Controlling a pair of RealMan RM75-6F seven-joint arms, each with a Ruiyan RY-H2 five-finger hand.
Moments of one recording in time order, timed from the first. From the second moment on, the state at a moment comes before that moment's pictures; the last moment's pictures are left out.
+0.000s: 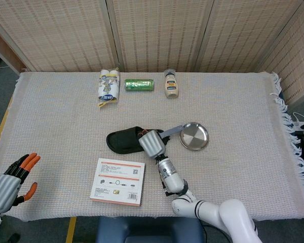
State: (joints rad) left arm -0.15 -1.11 0.06 -1.44 1.72 1.56 -0.22; right arm 0.99 -2.19 0.30 -0.75 -1.19 0.99 -0.86
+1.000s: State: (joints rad) left arm -0.13 -1.10 0.06 -1.44 1.73 1.59 -0.23; right arm 1.00 -2.19 0.28 -0.81 -1.22 1.00 -0.89
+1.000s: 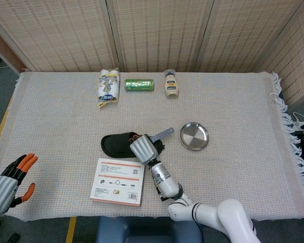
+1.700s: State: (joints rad) left arm -0.12 -1.10 0.06 -1.44 1.73 1.60 -0.24; right arm 1.01 -2.20 0.26 -0.79 -1.24 0.98 -0.94
